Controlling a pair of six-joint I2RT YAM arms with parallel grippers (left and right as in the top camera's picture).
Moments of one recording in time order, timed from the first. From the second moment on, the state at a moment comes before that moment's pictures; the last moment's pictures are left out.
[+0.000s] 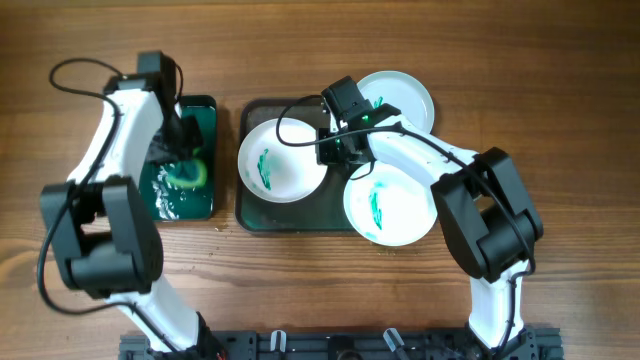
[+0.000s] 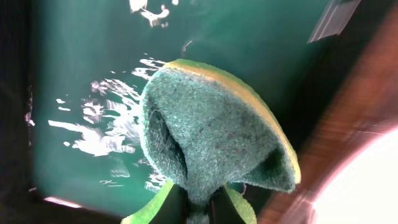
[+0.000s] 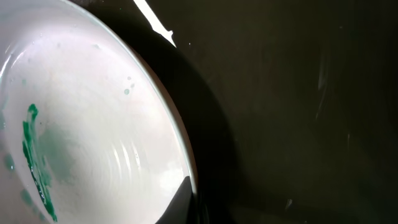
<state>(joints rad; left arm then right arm) 0.08 1.91 1.45 -1.05 -0.06 -0.26 0.54 2.10 1.40 -0.51 -0.22 0.50</state>
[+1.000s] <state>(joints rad) -0.26 2.04 1.40 -0.80 0.15 -0.53 0.49 2.10 1.40 -0.55 -0.27 0.52</state>
